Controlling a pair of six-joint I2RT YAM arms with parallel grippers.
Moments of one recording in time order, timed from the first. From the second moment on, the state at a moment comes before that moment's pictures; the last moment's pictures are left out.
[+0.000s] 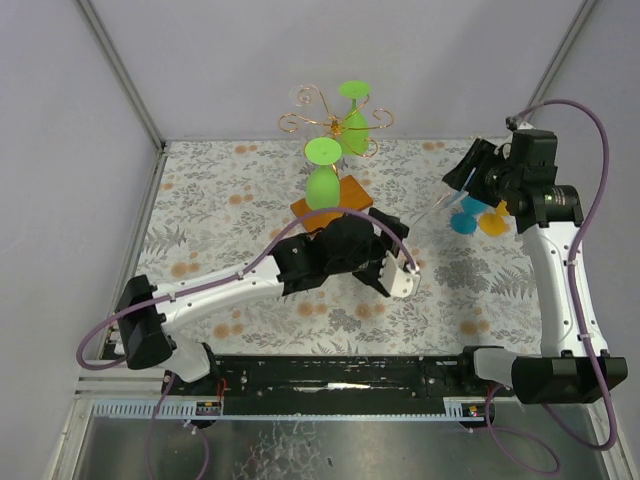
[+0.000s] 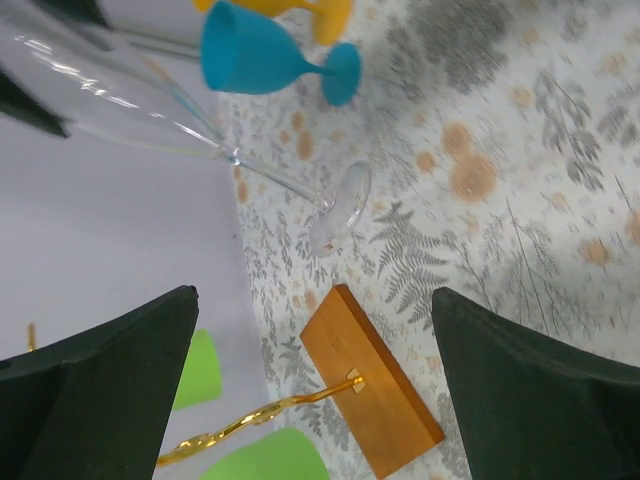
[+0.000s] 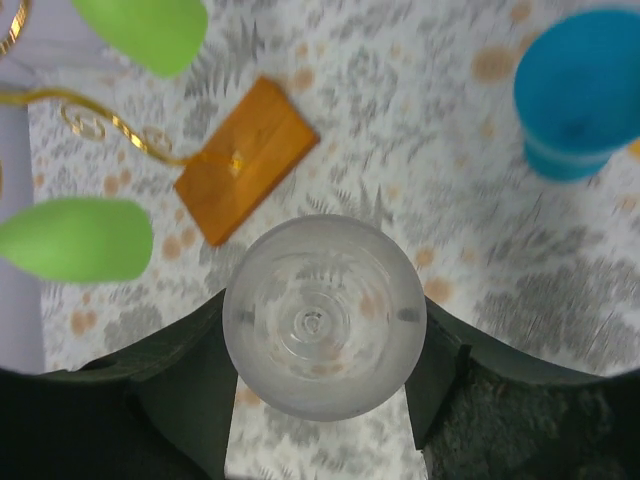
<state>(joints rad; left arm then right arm) -1.10 1.52 1.31 -0.28 0.06 1.10 0.01 1.24 1.49 -0.90 -0.20 0.46</state>
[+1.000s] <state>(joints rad) -0.70 1.69 2.17 -0.47 0.31 -0.10 0.15 1.36 1.03 -0.02 0.21 0.11</state>
